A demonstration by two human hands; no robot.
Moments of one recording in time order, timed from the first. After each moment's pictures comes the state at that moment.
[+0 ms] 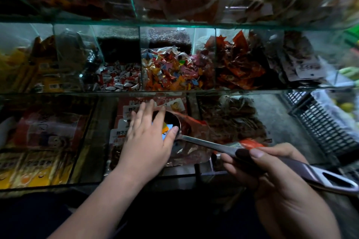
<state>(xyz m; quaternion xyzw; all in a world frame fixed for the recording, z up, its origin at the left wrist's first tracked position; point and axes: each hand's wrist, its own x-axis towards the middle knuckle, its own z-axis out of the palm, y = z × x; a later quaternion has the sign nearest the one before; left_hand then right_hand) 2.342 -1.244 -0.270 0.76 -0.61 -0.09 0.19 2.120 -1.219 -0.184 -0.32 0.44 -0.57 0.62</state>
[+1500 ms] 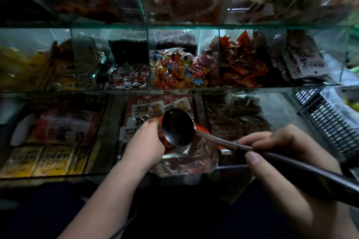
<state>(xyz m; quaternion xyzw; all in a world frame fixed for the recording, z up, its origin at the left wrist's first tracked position) 2.352 -1.237 -0.279 0.81 -0.50 -0.21 0.20 2.081 -1.228 -0.174 -0.85 0.35 -0.31 0.24</state>
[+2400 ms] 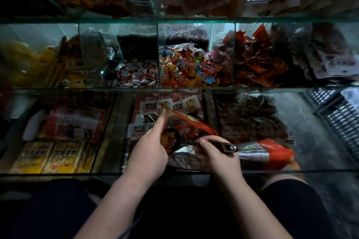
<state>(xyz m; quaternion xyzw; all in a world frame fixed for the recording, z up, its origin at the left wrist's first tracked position) 2.357 -1.222 -0.287 0.79 -0.49 -0.24 0.29 2.187 -1.286 -0.334 -0.41 0.53 -0.40 0.63</state>
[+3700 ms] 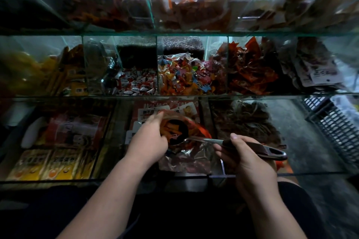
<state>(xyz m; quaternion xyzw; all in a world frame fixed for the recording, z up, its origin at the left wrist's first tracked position) 2.376 -1.258 -0.284 0.80 -0.51 -0.20 0.25 2.144 -1.272 -0.271 -0.31 0.48 -0.53 0.62</state>
